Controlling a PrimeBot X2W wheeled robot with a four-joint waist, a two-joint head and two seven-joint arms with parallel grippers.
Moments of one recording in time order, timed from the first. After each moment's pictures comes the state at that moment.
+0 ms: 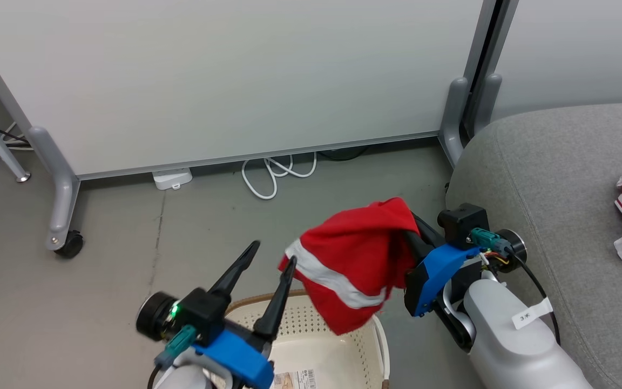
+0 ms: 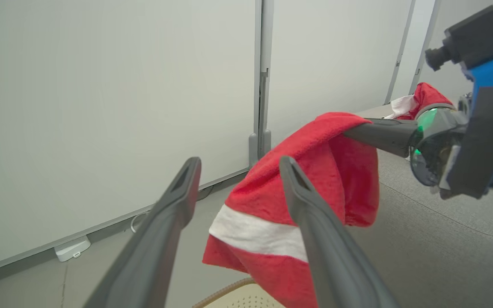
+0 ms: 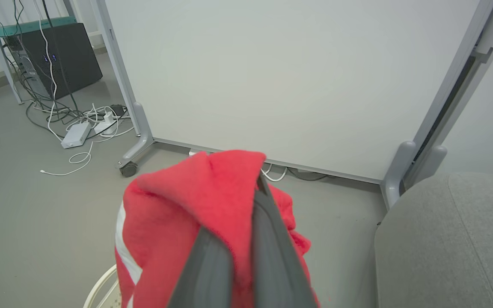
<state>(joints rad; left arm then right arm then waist) -0.26 0.22 -0.61 0.31 -0.40 -0.09 -0.26 -0.62 -0.05 0.41 0.88 0.26 0.13 -0.26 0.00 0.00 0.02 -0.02</state>
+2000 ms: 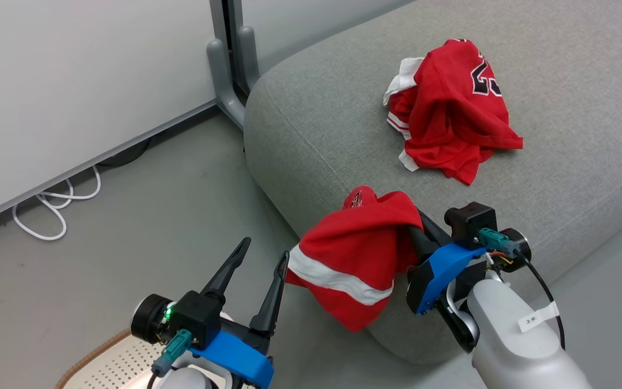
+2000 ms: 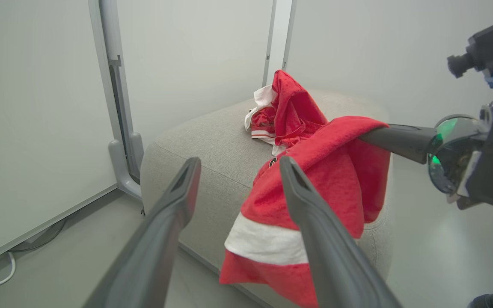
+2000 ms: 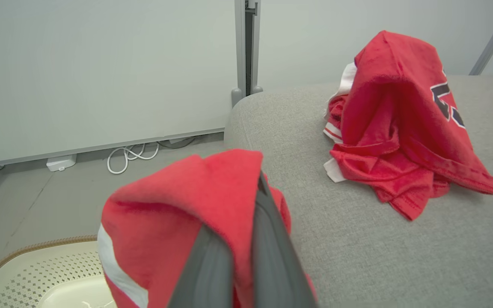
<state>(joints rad) -0.17 0.13 -0.42 0.28 -0.25 -0.13 -0.26 -0.59 -0.05 0.37 0.83 0.25 0.13 -0.26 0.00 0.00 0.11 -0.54</state>
